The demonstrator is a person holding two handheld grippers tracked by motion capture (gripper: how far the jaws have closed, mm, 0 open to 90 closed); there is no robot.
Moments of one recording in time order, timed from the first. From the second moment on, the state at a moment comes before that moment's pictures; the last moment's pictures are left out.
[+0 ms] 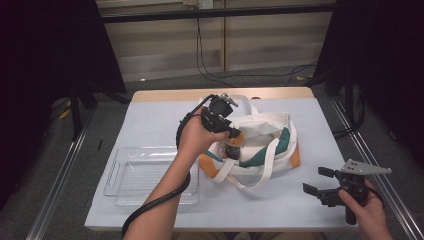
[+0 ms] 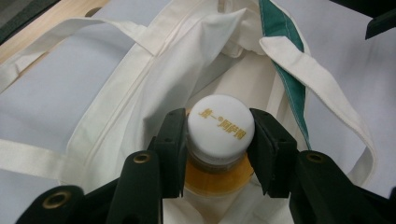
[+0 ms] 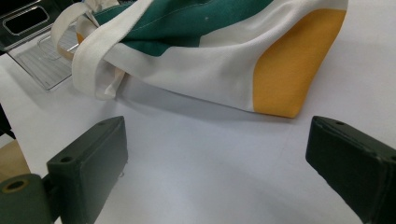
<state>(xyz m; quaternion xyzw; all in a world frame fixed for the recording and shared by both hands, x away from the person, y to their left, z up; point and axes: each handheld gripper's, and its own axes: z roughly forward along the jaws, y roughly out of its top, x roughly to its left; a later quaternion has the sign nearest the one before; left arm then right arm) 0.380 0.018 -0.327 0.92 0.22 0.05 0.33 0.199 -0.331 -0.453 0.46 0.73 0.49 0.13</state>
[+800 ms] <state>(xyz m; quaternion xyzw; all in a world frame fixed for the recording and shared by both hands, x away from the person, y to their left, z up) 0.379 0.020 -0.262 0.94 0.20 0.06 0.28 0.199 -0.330 -0.453 0.45 0.73 0.49 0.13</state>
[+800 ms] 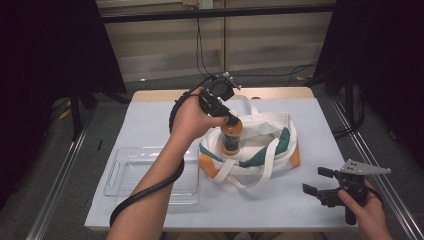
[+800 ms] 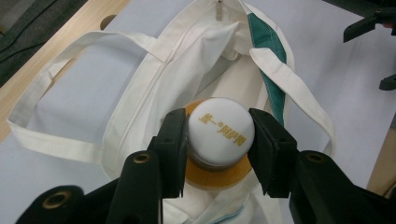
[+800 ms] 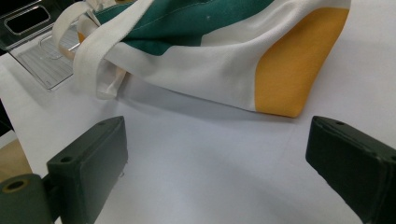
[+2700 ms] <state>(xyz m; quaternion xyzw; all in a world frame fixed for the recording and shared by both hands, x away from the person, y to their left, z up) 0.381 0.069 -0.189 0.95 0.22 0.03 0.22 0.200 -0.328 -0.454 0.45 0.74 0.48 0.13</state>
